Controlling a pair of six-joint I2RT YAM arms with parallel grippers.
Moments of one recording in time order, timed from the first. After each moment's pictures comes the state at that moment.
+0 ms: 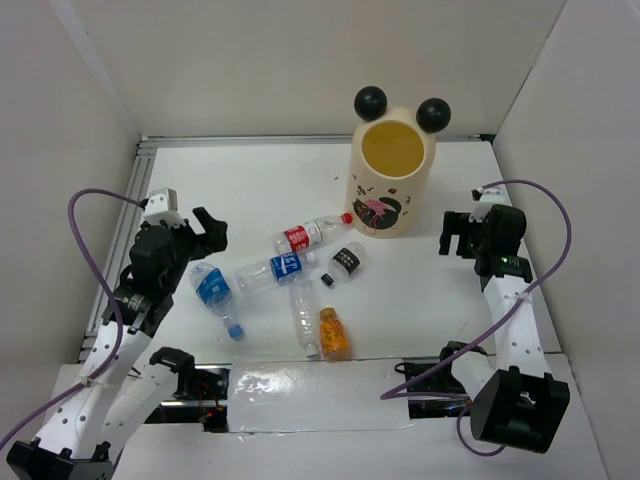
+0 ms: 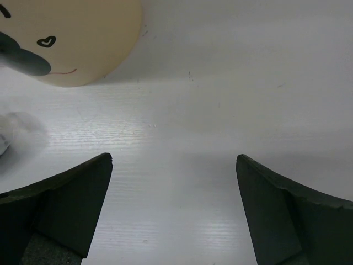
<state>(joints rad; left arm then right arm) -0.26 0.68 0.73 -0.32 -0.19 -0.43 -0.24 0.95 0.73 -0.38 -0.16 -0.09</state>
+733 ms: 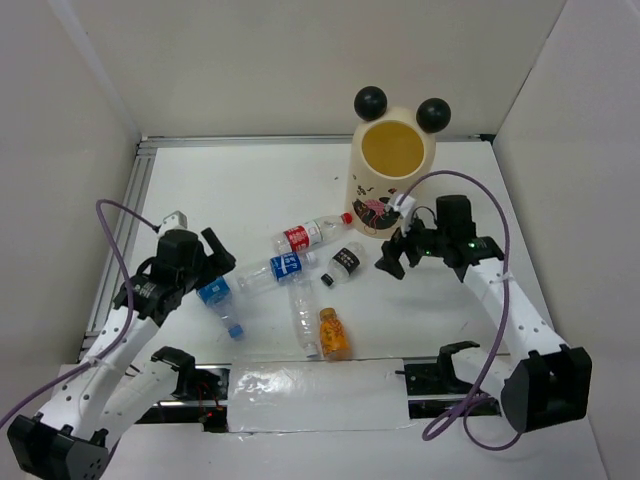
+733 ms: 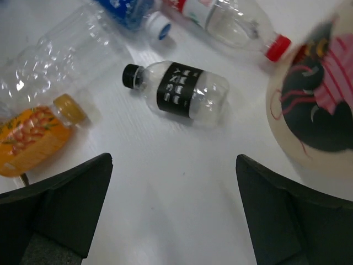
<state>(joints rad) -0.31 0.77 0.73 -0.69 -0.19 -0.77 0.15 1.05 0.82 -0.50 -0.68 -0.49</state>
